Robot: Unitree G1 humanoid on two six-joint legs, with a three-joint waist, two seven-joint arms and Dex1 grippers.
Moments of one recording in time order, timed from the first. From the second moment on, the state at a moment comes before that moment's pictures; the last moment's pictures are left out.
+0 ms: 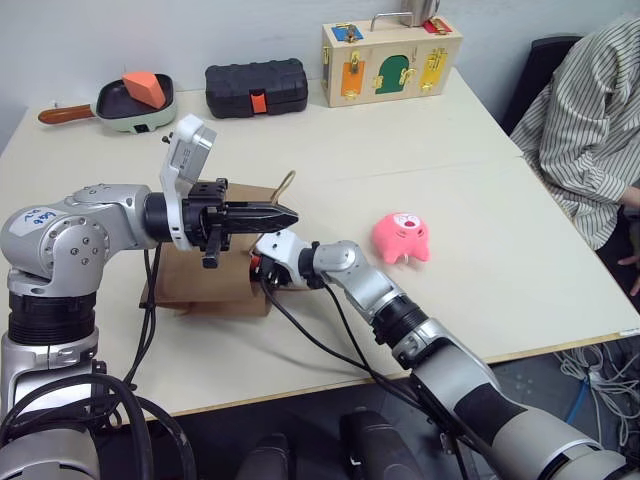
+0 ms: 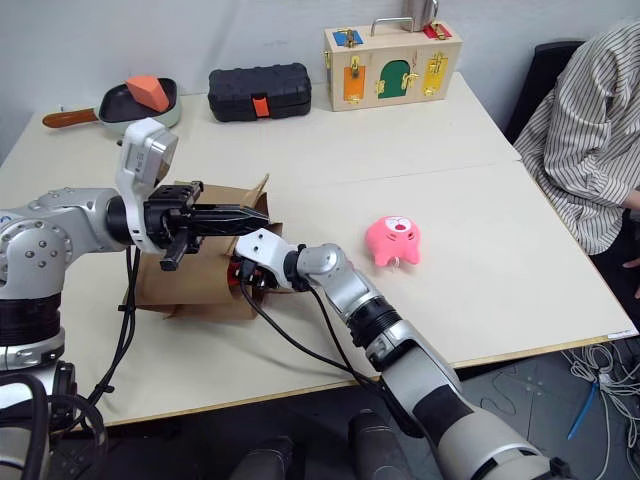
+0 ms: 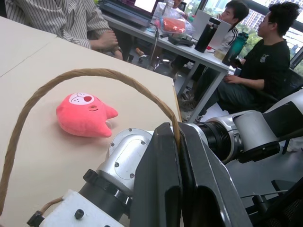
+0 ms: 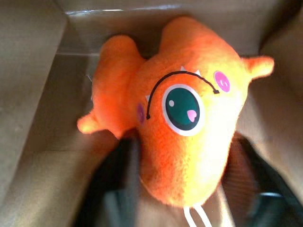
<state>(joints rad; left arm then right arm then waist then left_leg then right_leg) -0.77 0.77 0.10 -0.12 -0.90 1.07 -1.02 -0.92 0.02 0.42 0.66 -0.05 0.10 0.77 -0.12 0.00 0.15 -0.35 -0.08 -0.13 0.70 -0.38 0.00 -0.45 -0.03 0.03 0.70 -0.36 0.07</state>
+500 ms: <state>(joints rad) -0.77 0.75 0.10 -0.15 -0.91 1.08 -1.00 -0.55 -0.38 0.08 -0.33 0.26 0.72 0.82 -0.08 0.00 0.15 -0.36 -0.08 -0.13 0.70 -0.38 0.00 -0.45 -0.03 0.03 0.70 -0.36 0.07</state>
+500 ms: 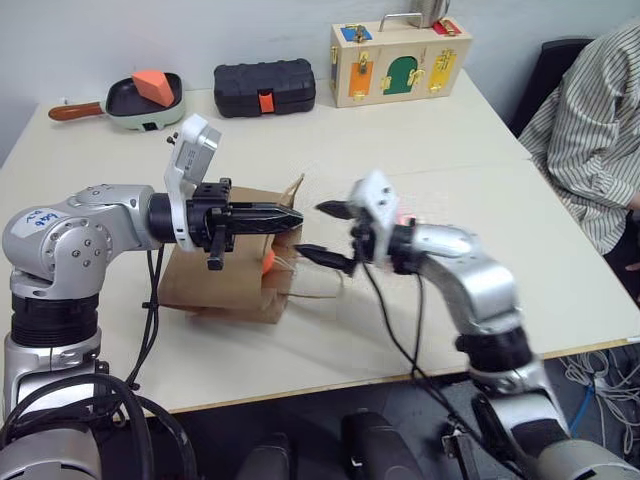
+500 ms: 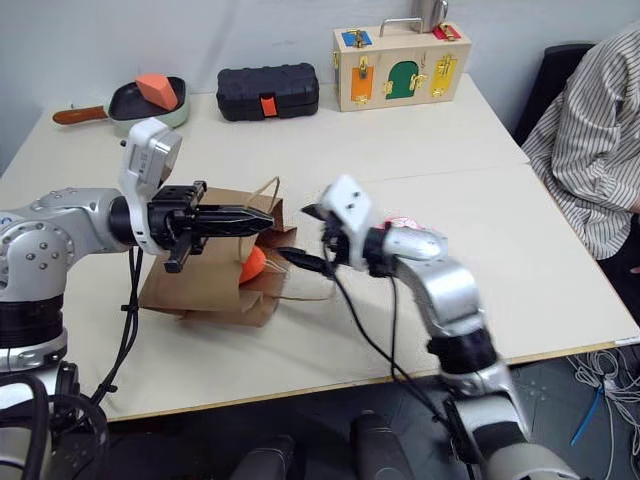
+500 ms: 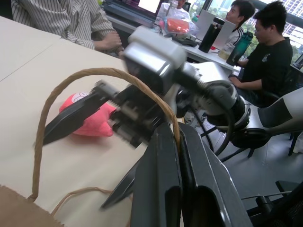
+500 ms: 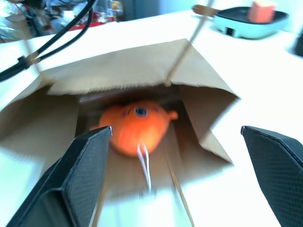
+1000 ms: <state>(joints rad) -0.77 0.75 0.11 -0.15 -0.92 1.09 -1.00 -0.37 -0.50 -0.09 -0.20 0.18 0.70 0.57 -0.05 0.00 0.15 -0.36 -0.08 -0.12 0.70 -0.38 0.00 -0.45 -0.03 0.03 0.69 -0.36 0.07</state>
